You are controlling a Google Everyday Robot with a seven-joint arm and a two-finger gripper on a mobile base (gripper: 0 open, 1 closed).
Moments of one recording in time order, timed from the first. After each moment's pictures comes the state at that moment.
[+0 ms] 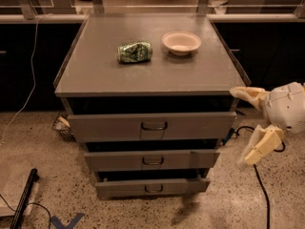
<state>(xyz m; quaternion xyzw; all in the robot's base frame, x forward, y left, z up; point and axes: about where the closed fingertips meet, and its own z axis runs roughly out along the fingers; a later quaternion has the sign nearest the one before) 0.436 -0.187 0.858 -0.60 0.68 0.22 0.35</state>
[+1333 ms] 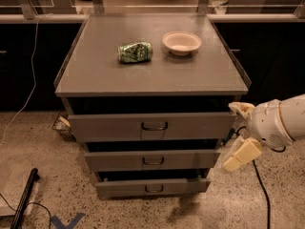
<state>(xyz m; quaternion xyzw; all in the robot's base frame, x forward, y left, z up) 0.449 -0.186 0.804 -0.54 0.76 0.16 0.32</state>
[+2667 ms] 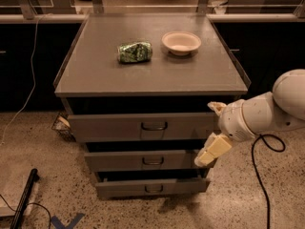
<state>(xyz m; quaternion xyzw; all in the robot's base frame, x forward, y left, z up) 0.491 -0.150 0.759 -0.55 0.76 0.14 0.31</state>
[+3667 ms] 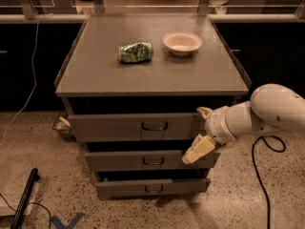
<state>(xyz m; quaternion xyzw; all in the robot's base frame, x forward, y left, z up) 0.528 -0.128 0.707 -0.54 0.75 0.17 0.33</state>
